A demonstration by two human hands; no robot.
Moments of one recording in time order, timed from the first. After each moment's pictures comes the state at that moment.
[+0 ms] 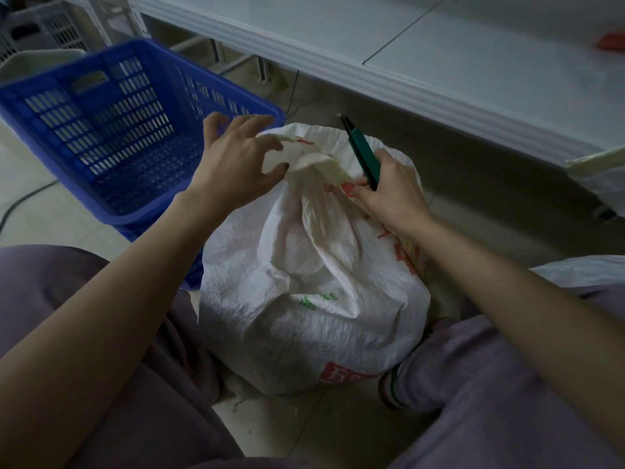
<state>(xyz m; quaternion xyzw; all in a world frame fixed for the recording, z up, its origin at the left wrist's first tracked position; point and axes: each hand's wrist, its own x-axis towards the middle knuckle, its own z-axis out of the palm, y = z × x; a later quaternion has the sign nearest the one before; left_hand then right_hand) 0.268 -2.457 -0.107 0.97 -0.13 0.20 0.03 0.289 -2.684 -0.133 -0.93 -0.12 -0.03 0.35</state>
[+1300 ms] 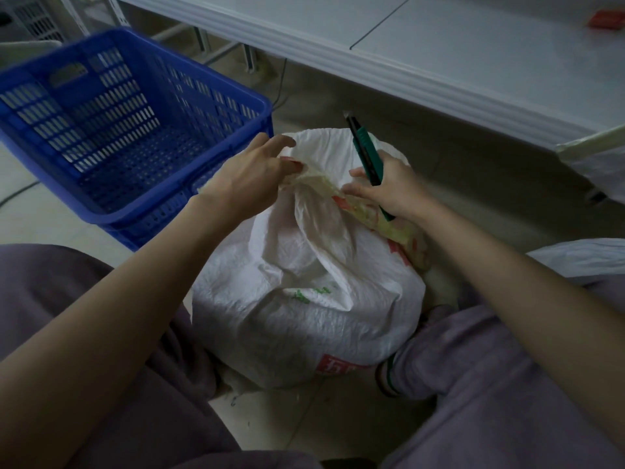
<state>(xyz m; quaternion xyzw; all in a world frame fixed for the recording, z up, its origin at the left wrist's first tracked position) 0.273 -2.482 -0.125 0.97 -0.21 0.10 0.00 0.295 -2.706 -0.137 -0.91 -0.08 0.10 0.40</state>
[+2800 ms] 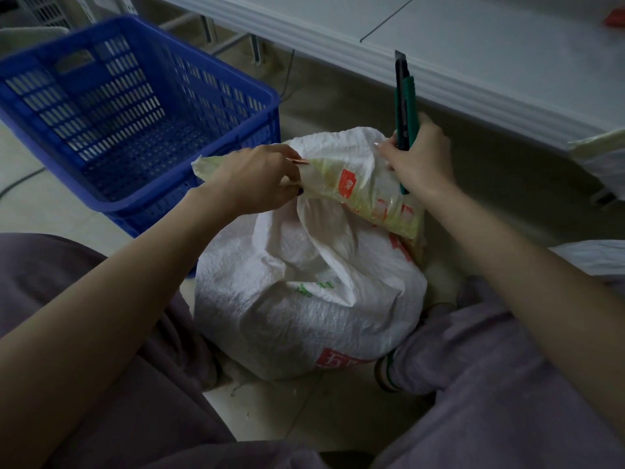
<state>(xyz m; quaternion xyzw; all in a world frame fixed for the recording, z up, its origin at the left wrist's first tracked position) 0.267 -2.478 -0.120 0.98 -0.18 0.00 0.03 0.295 -2.702 -0.117 -0.90 0.00 -0.10 0.43</state>
